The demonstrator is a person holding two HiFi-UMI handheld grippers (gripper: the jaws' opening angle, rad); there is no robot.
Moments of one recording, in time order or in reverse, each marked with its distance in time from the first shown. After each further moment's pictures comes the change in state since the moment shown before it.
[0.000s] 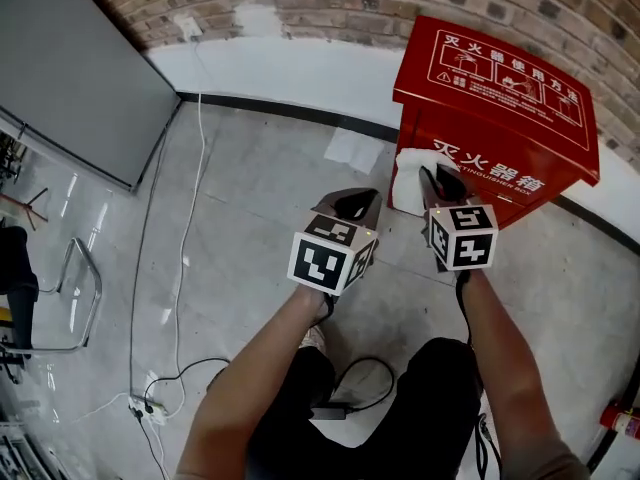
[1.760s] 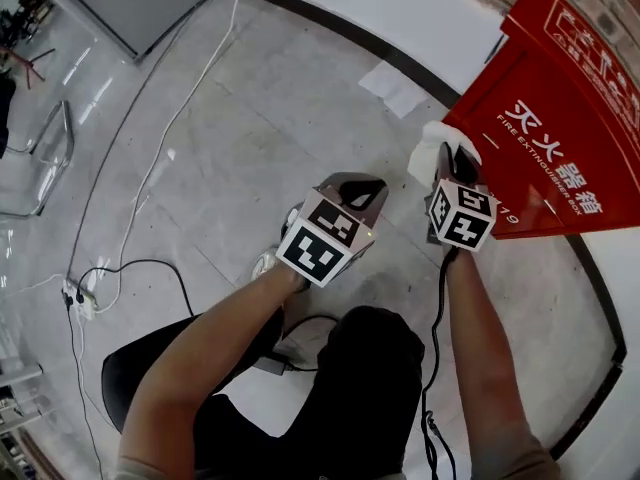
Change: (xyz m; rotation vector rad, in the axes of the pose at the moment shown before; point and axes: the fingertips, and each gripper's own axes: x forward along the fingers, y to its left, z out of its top) left arm 0.013 -0.002 -0.136 -0.030 -0.005 0.079; right arm 0.072 0.009 -0.115 -0.043 0.019 0.012
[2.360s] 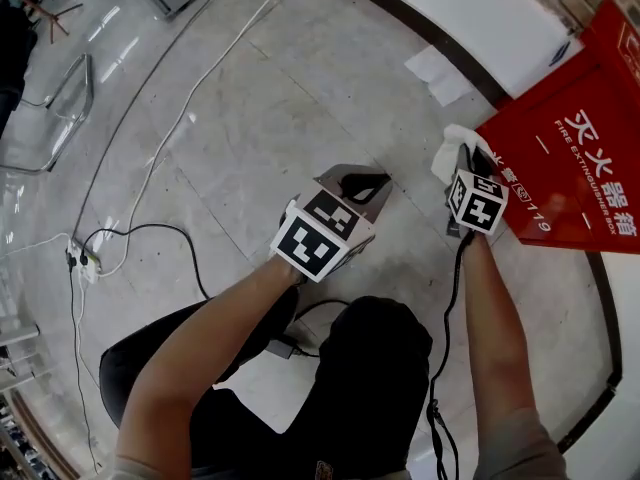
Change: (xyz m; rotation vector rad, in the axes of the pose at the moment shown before) left arm -0.042 0.030 -0.051 -0.083 0.028 0.036; right arm 0.047 0.024 -0.077 -0.070 0.168 0.023
